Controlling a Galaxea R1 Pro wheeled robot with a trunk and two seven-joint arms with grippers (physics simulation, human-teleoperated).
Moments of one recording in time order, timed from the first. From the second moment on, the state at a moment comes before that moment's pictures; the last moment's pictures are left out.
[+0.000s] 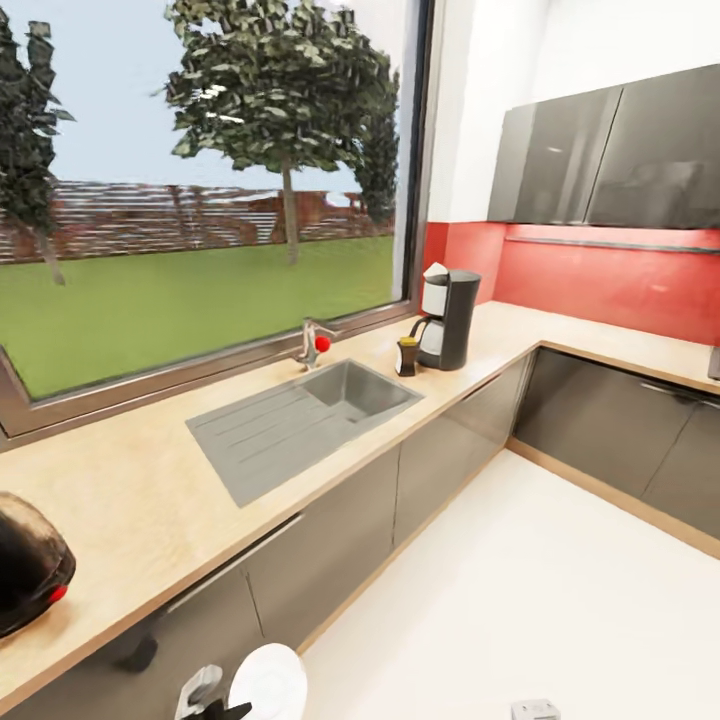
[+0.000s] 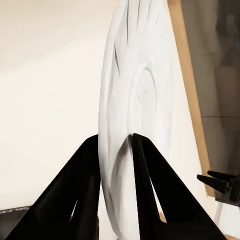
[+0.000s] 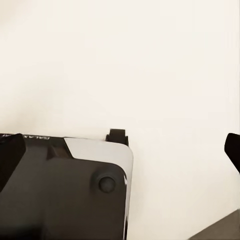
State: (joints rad) left arm -0.34 0.21 -0.30 -0.26 0.84 0.22 -0.80; right arm -0.50 -0.07 -0.15 -0.02 0.23 0.23 0.12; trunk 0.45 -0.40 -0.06
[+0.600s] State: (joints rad) left arm -0.34 0.21 -0.30 -0.26 0.84 0.22 -0.80; right arm -0.50 -0.07 -0.15 -0.02 0.23 0.23 0.12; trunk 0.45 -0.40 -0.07
